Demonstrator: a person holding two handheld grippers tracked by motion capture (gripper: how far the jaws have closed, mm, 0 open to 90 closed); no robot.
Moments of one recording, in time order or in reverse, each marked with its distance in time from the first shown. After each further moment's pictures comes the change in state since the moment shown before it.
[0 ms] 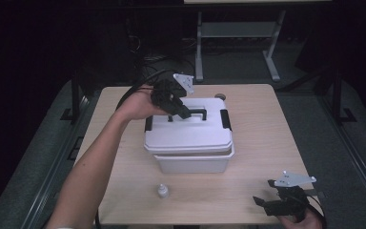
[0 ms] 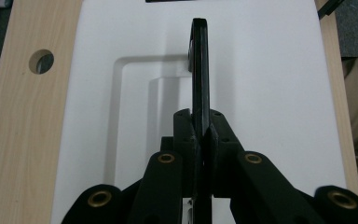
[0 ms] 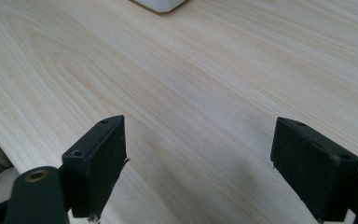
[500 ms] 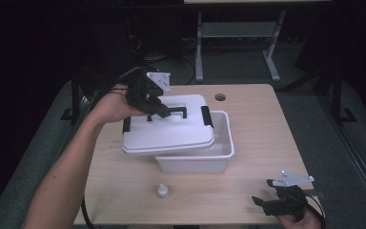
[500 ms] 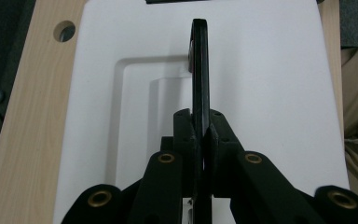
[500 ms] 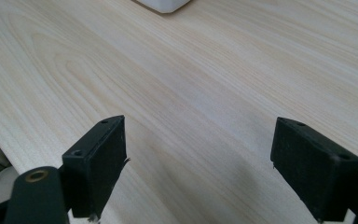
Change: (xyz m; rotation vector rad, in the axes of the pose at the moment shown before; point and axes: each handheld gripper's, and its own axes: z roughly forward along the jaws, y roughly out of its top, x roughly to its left) left arm -0.019 -0.035 -0.048 0.023 0.070 -0.052; right arm 0.003 0.003 0.002 0.006 0.001 -0.008
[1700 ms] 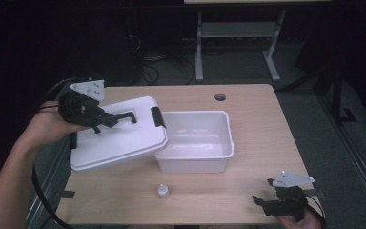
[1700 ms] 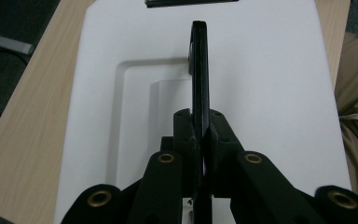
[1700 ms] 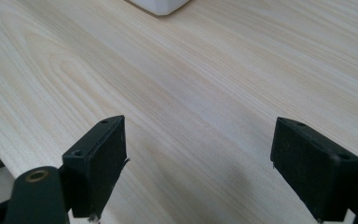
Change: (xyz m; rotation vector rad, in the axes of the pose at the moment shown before) left arm -0.037 -0.112 -0.075 -0.025 0.112 -0.173; right arm 0.002 0.001 -0.002 -0.004 -0.034 -0.011
